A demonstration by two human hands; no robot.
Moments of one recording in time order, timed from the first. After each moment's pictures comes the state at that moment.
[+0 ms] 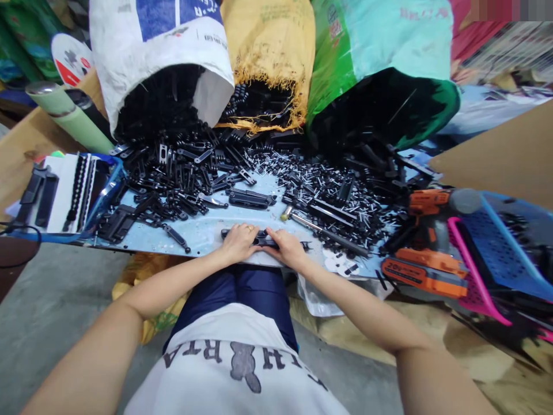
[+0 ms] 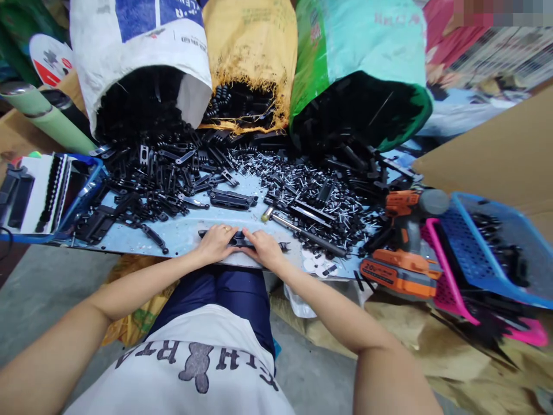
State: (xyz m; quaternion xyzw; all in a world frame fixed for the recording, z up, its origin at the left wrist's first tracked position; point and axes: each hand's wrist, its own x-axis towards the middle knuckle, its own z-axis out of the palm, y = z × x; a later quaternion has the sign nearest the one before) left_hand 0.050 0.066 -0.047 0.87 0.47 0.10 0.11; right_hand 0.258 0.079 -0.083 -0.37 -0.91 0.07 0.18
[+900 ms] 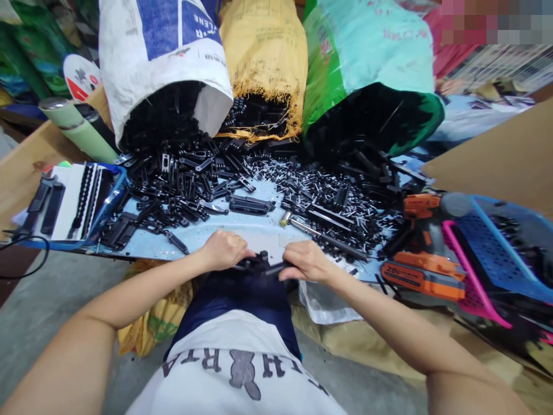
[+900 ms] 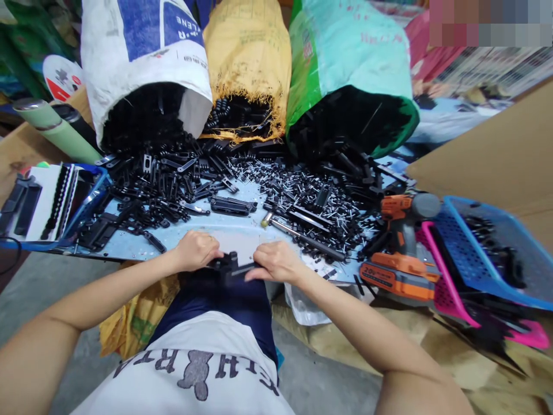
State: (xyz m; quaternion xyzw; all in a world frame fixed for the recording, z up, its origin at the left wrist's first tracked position) left_hand 0.004 0.051 -0.008 0.89 0.38 0.22 0.13; right_hand 0.260 0.061 0.035 -0.20 -0.95 0.13 0.19
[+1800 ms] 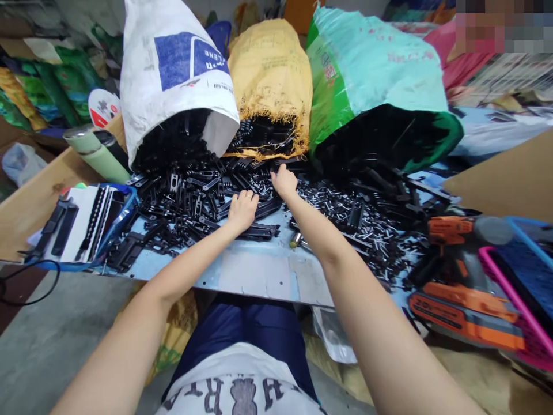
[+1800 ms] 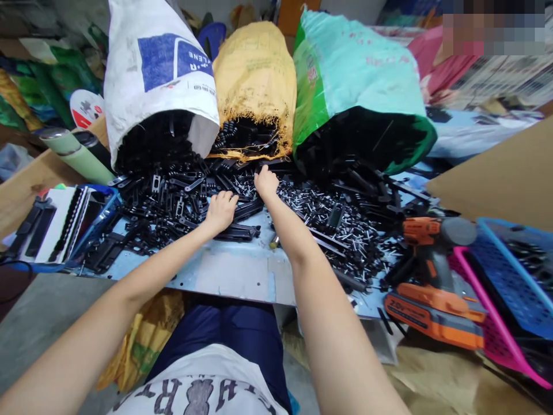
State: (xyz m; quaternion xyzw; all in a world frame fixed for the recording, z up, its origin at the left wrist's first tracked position) left_hand 0.034 0.204 -0.017 0.80 0.57 0.13 -0.10; right_hand 0.178 0.348 -0.020 -0.71 -0.68 0.05 0.17
